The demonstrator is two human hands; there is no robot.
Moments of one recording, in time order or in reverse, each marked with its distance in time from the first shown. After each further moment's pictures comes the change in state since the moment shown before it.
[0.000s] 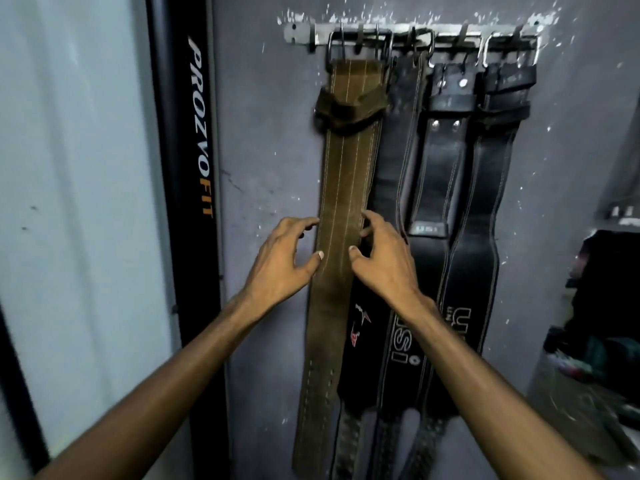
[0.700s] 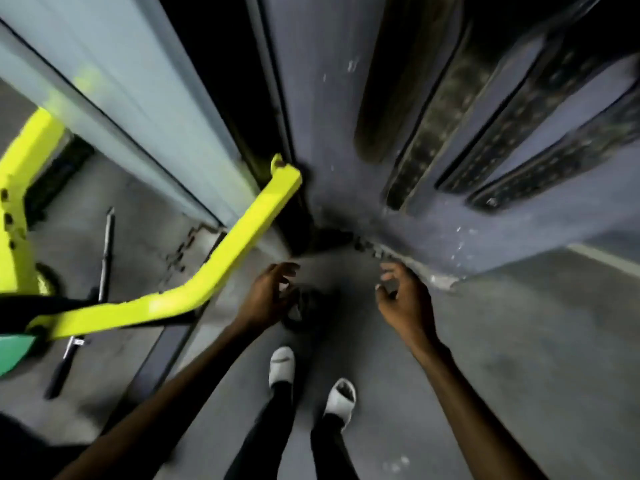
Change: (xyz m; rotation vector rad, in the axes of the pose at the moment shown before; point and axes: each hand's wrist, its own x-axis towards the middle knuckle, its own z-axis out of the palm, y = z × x) left_hand -0.636 -0.063 0.184 -0.025 -0.636 -1.198; right_hand -0.536 0.270 0.244 0.141 -0.830 0.554
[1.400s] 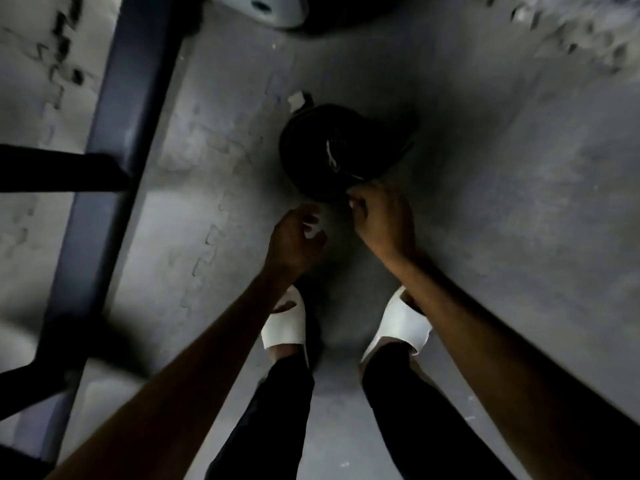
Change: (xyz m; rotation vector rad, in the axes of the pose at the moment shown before) left_hand 0.046 -0.445 0.349 -0.089 -0.138 -0.411; right_hand 0.017 0.326 0.527 -0.245 -0.236 -0.130
